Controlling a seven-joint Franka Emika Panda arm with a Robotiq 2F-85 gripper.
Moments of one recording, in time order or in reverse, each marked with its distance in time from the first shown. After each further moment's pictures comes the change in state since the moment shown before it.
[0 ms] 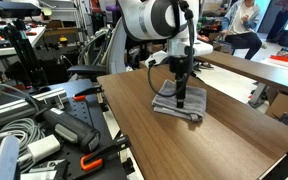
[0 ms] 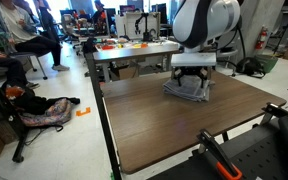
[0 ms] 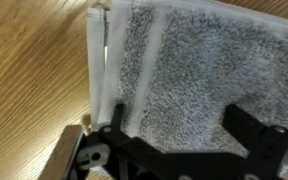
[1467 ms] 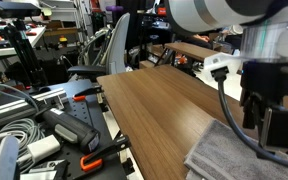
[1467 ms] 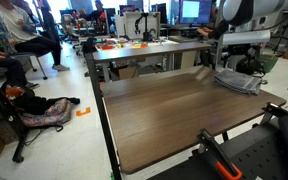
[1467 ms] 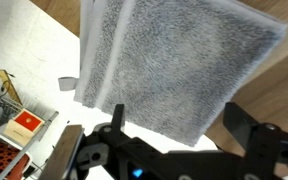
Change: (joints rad) arm -0.241 -0.101 -0.114 0.027 0.000 -0.057 -0.229
